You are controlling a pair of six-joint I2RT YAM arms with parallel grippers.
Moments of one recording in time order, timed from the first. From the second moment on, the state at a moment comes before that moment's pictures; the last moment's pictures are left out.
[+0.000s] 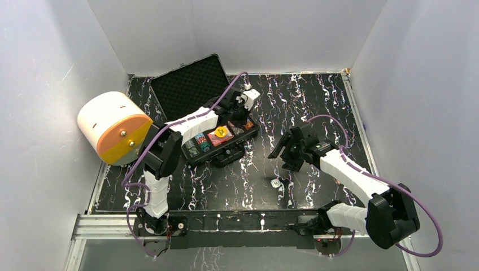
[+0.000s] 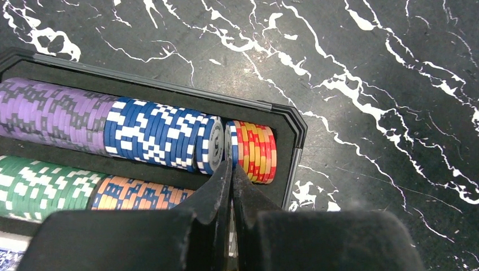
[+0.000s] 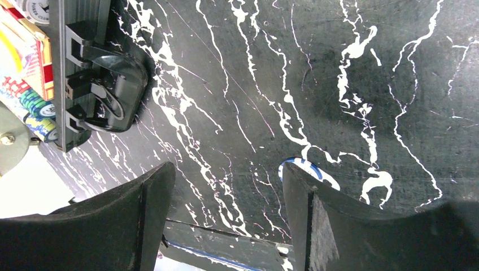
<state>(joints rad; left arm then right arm) -0.62 1.99 1.51 -0.29 0.20 0.14 0.50 1.17 0.72 -0.54 -0.12 1.00</state>
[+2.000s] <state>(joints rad) -0.76 1.28 0.75 -0.10 0.23 -0.47 0.79 1.34 0.83 -0.67 0.11 1.01</state>
